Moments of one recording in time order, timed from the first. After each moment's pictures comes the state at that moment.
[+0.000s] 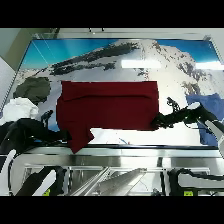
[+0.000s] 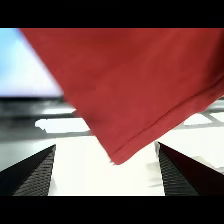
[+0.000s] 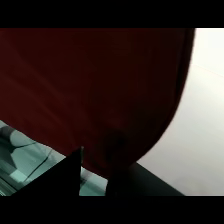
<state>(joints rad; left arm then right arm) 0.23 -0.95 0.49 -1.94 1.28 1.76 -0.17 -1.50 0.78 -0.83 1.15 1.12</state>
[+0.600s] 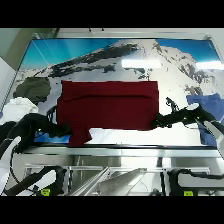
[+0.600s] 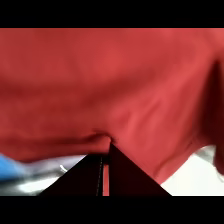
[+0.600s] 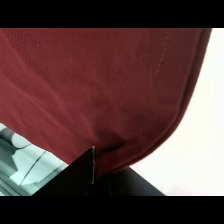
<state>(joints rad) 0.23 -1.19 0.56 -2.07 1.09 1.88 -0.16 -1.50 0.77 -0.79 1.14 1.08</state>
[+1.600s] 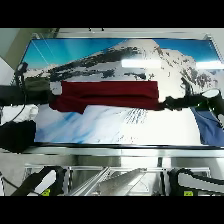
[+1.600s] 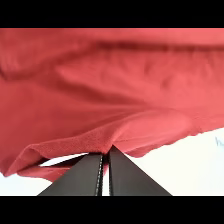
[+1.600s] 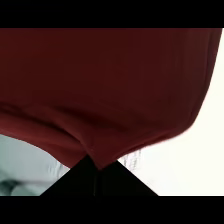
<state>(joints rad) 0.22 -1.08 1.10 -2.11 1.18 1.91 -0.22 -1.43 1.04 -0.72 1.14 1.03</state>
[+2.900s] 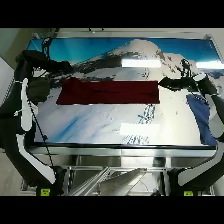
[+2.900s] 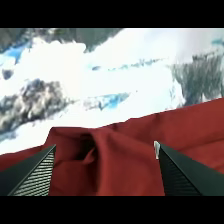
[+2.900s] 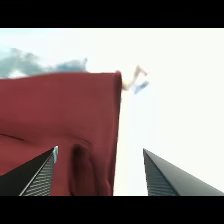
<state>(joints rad) 0.12 -1.93 1.98 -2.03 1.15 1.90 -0.20 -1.85 1.48 -0.80 0.89 1.05</state>
